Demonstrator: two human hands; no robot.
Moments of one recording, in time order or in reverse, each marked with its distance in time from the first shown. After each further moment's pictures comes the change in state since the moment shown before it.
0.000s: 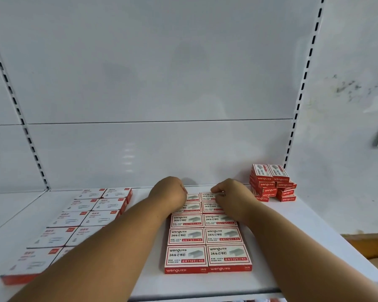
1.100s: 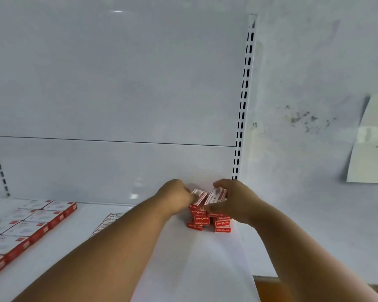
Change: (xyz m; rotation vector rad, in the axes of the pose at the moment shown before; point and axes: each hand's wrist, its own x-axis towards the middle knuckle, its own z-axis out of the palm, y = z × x) left_hand 0.001 0.188 0.038 -0.237 0.027 -0.058; right_hand 0.020 0.112 -0.149 -0.072 0.005 -0.170
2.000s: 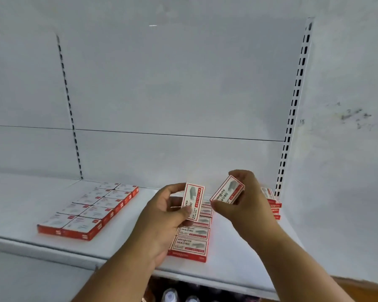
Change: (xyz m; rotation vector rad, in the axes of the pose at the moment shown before) left_hand -0.160 -0.095 -0.065 -0.919 0.213 -0.013; right_hand -0.090 -0.118 0.061 0.661 0.217 -0.090
